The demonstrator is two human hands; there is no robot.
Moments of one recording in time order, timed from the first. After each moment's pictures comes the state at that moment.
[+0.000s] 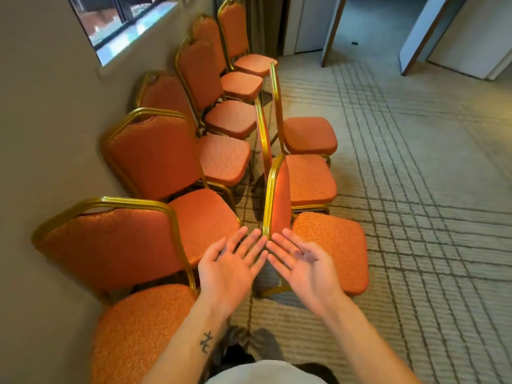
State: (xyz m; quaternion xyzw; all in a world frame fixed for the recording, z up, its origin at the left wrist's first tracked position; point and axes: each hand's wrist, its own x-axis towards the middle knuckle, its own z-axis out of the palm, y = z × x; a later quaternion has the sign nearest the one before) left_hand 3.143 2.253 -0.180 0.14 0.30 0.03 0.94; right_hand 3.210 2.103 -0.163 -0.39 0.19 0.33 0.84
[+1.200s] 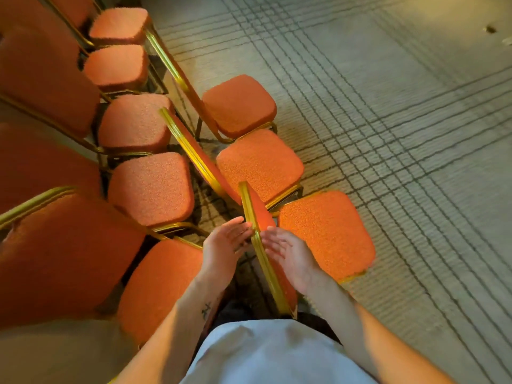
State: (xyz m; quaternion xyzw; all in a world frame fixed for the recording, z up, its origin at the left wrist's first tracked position) left_hand 3.501 2.395 -0.269 0.43 0.31 -0.19 0.83; right_hand 3.480 2.231 -0.266 -0.52 0.32 0.21 0.77
